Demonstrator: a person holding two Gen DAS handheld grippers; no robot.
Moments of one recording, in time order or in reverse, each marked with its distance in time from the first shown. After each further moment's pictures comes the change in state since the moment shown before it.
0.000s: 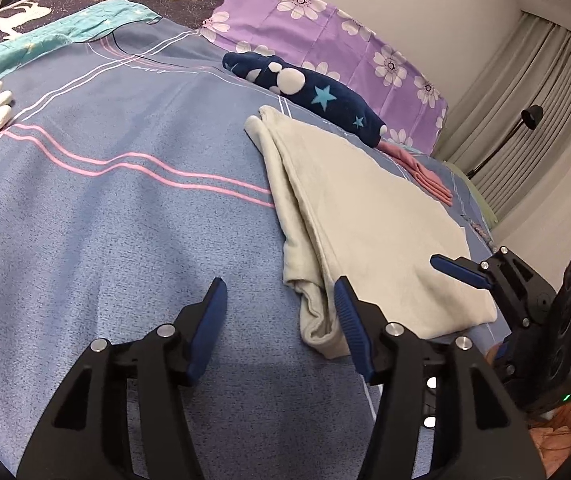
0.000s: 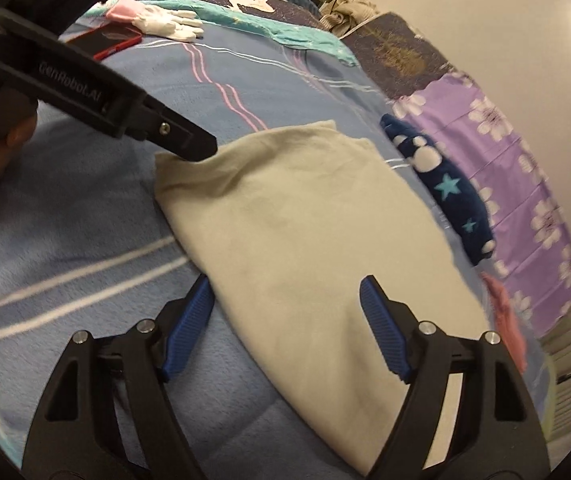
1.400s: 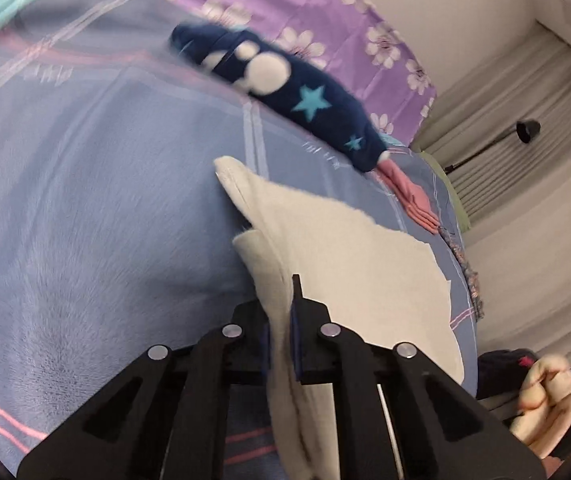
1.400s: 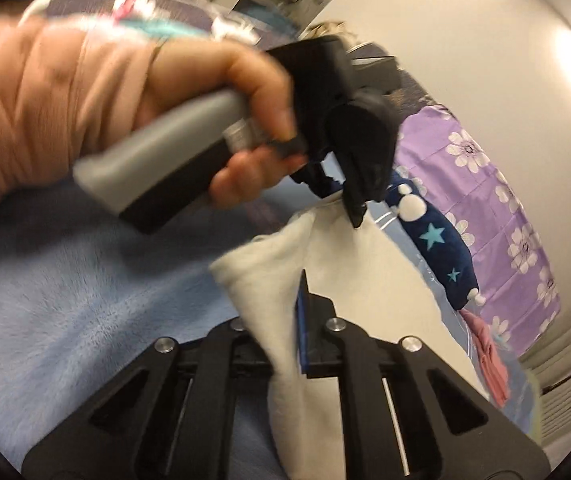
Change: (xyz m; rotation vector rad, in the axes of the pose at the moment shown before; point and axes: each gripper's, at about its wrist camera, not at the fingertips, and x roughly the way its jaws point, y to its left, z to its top) left arm 0.117 -0.004 0.152 -0.034 0.183 -0.165; right arm 0.013 -0.015 0.061 0.109 -0.126 -0.067
